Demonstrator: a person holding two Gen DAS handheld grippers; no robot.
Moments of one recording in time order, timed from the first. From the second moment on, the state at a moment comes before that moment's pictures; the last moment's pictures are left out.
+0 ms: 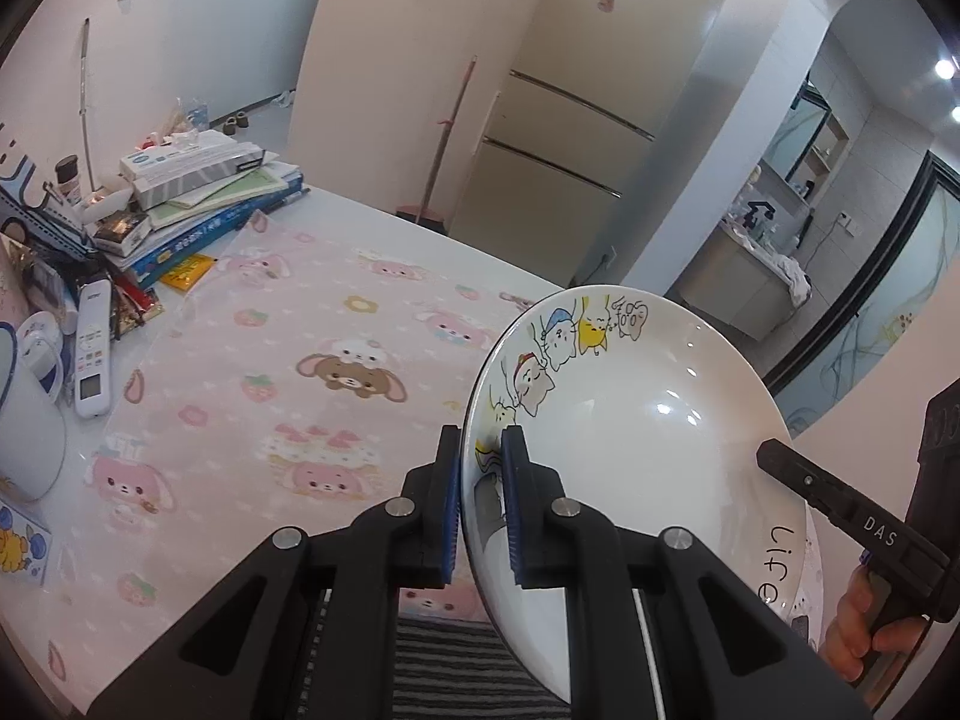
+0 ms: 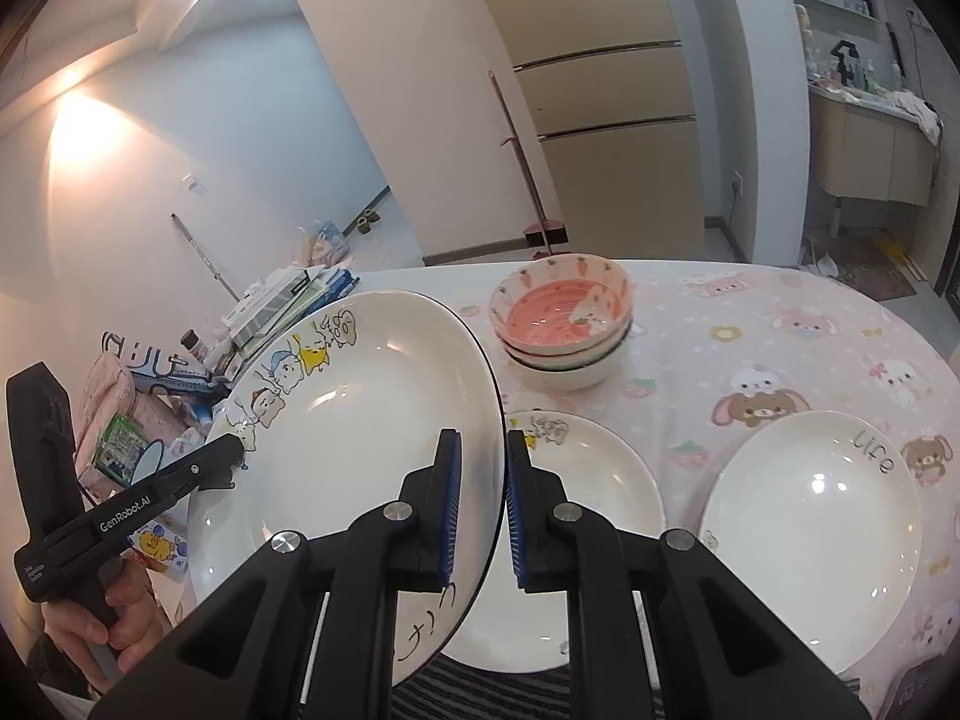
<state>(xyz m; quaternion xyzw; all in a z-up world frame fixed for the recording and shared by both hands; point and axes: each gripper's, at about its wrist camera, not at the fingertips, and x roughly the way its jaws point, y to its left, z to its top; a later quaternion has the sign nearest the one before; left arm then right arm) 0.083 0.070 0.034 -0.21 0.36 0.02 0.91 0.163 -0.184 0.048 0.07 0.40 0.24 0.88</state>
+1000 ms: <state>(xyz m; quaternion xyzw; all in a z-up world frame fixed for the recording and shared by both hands) 0.123 0.046 -0.041 -0.16 0.44 0.04 0.88 0.192 -0.196 -0.054 0.06 0.48 0.21 0.85</state>
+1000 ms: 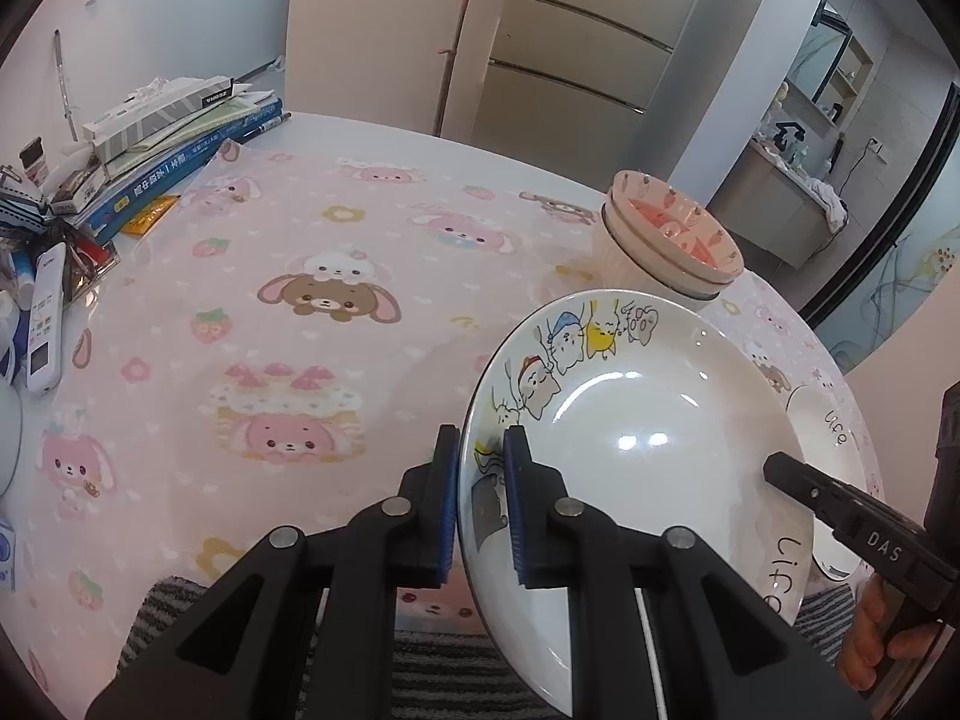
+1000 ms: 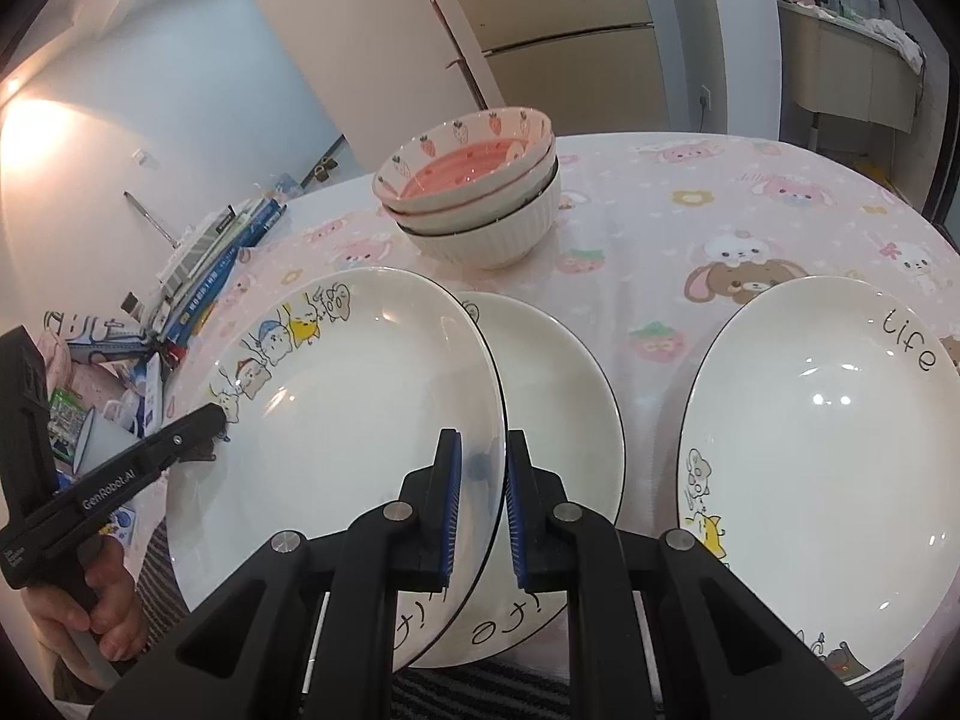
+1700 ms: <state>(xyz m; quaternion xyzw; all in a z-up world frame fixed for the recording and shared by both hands) 0.119 0.032 -0.033 -0.12 0.42 0.02 0.90 0.200 -0.183 -0.090 0.01 0.50 0.17 0.85</state>
